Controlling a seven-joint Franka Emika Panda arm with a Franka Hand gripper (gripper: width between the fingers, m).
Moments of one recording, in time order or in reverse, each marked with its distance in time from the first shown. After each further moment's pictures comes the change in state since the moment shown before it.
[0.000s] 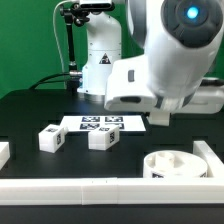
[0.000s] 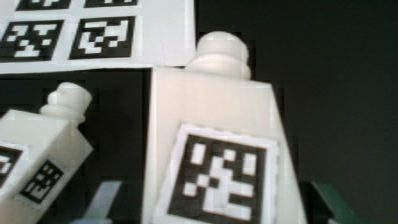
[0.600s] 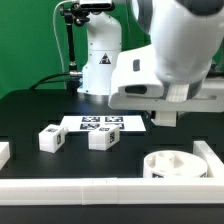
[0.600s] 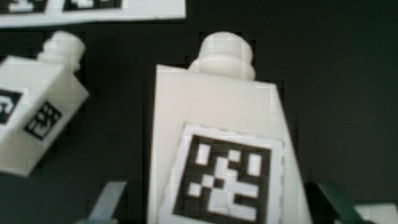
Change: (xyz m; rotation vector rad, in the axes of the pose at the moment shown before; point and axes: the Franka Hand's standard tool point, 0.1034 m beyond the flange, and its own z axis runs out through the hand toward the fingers) arm 0.012 -0.006 -0.016 0.017 0.191 -0.005
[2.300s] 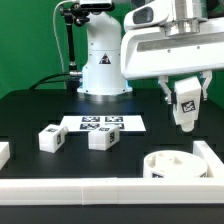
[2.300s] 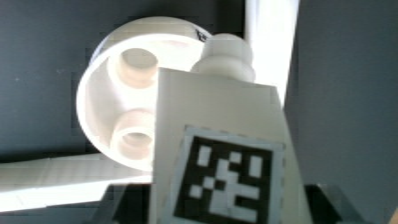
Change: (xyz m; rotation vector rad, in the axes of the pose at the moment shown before) arm 0.017 -0.026 -0.068 0.098 0.998 -0.065
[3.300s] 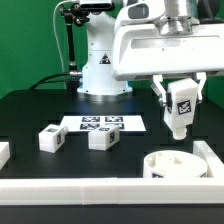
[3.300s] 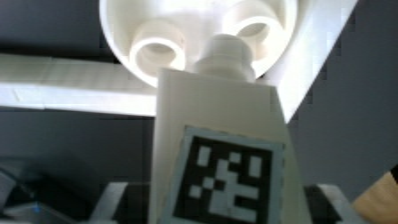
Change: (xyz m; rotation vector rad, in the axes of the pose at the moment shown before) arm 0.034 0.019 0.001 -0.028 0.271 -0.222
